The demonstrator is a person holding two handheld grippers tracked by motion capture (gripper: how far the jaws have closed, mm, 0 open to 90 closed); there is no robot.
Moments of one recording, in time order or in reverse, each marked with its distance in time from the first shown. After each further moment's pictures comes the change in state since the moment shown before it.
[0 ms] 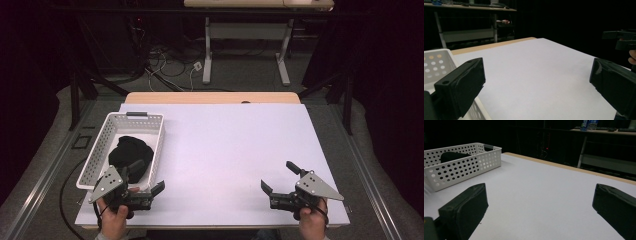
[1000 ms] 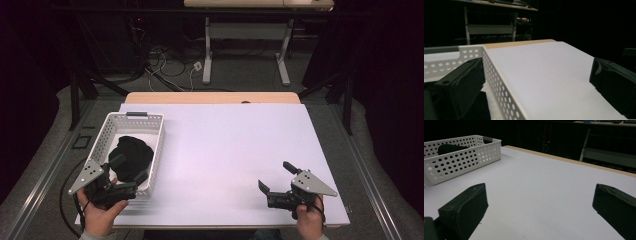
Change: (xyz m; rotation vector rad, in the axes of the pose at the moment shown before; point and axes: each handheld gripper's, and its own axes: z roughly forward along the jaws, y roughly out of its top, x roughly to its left) left arm 0.024 0.020 -0.028 0.007 0.153 -0.124; right arm -0.002 -0.006 0.011 0.050 0.012 0.000
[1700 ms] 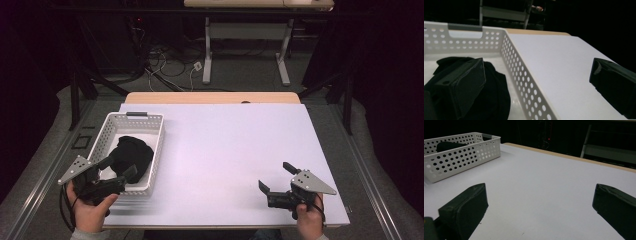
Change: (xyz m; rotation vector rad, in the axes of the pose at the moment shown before) left arm 0.027 -0.001 -0.005 0.107 0.100 -0.116; right arm -0.003 -0.003 0.001 0.023 0.000 0.016
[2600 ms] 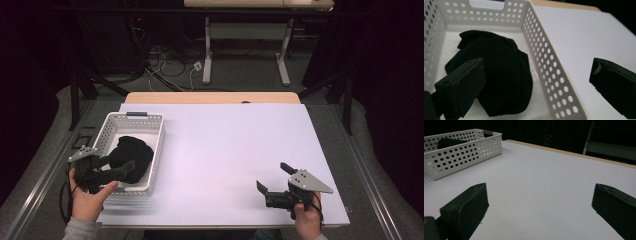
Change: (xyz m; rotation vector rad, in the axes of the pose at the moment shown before) left arm 0.017 0.023 0.020 0.256 0.146 -0.069; right arm 0.002 -0.002 0.005 0.020 0.015 0.000
